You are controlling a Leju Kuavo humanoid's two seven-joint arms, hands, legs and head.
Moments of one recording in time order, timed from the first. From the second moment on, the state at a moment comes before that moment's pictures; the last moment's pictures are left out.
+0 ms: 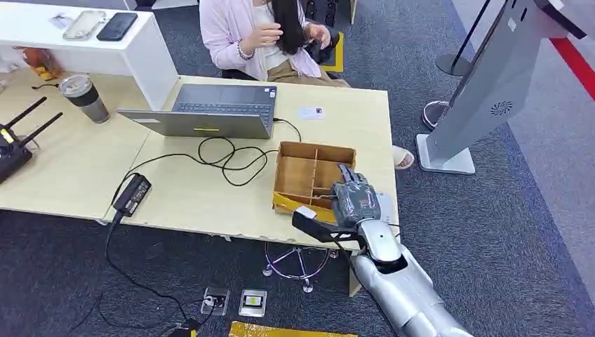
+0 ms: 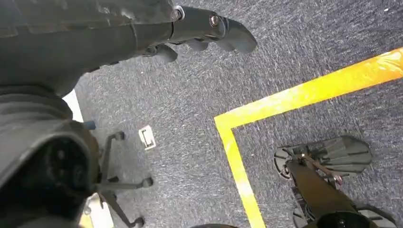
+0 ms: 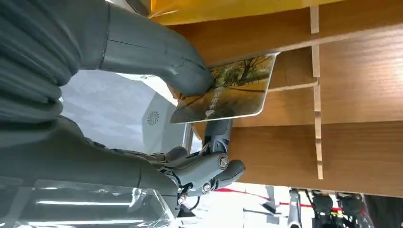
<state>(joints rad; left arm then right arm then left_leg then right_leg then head) -0.19 0.19 -1.10 -0.18 0.81 0.03 0.15 -0.58 0.09 0.64 -0.76 1.05 -0.16 0.19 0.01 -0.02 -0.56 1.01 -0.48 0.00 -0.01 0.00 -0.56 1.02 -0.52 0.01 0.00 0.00</state>
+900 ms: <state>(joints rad) -0.20 0.19 -1.11 -0.18 0.79 0.00 0.14 -0.67 -0.01 0.54 -1.07 1.08 -0.06 0.21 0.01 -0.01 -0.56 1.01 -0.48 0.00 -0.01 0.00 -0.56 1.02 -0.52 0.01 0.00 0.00</state>
